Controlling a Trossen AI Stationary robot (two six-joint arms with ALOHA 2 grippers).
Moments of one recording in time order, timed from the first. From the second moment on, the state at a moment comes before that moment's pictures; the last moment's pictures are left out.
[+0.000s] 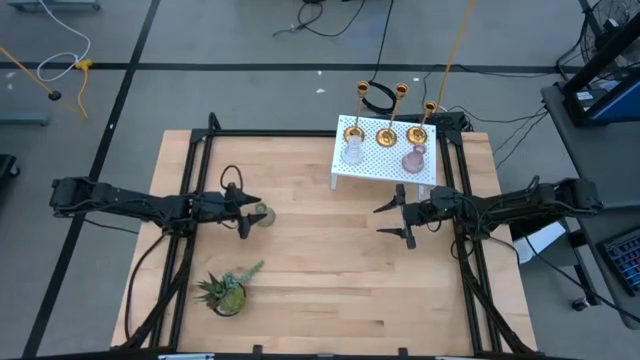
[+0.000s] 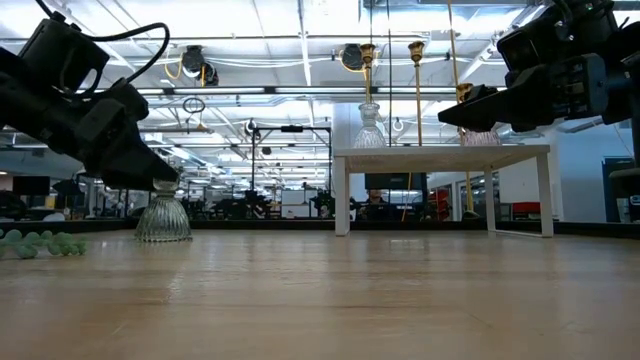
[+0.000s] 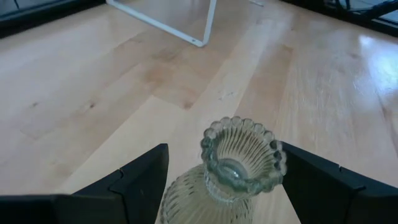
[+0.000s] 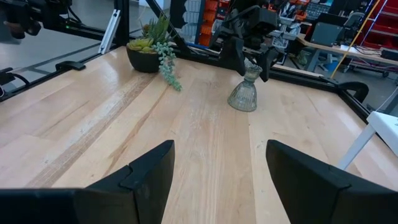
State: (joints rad) left arm 0.05 0.77 0.04 0.29 -0.22 -0.32; right arm -0.08 0.94 0.13 0.65 -0.21 -0.20
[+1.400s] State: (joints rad) left arm 0.05 0.77 0.04 0.60 -0.23 -0.27; right arm -0.08 0.97 0.13 0.83 -0.05 -0.09
